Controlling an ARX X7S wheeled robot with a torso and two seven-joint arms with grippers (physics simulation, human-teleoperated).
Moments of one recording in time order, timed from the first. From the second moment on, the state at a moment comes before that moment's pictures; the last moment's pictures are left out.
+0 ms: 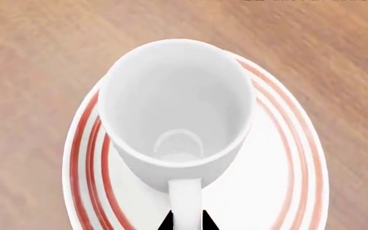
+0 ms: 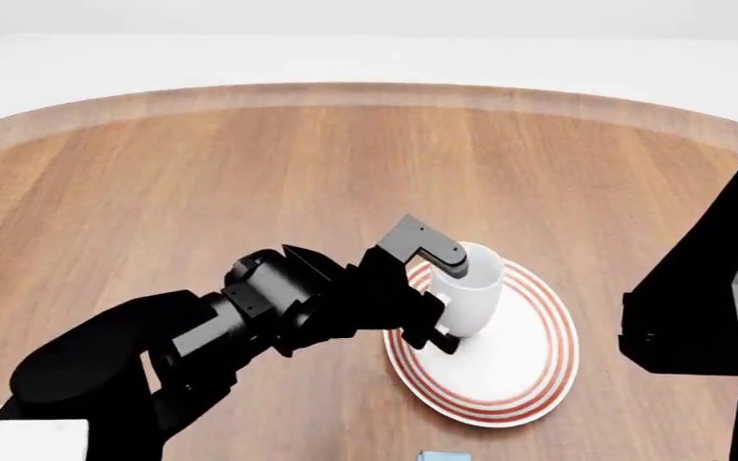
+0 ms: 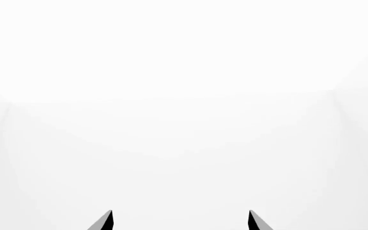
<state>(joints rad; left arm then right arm) -1.33 -0.02 1.58 -0.83 -1.38 -0.50 0.16 0.04 0.45 0.03 -0.80 0.30 -0.20 0.35</state>
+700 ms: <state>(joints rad) -1.32 -0.07 1.58 -0.73 -1.40 -0.49 0.08 0.03 0.45 0.01 -0.80 0.28 -0.20 0.35</state>
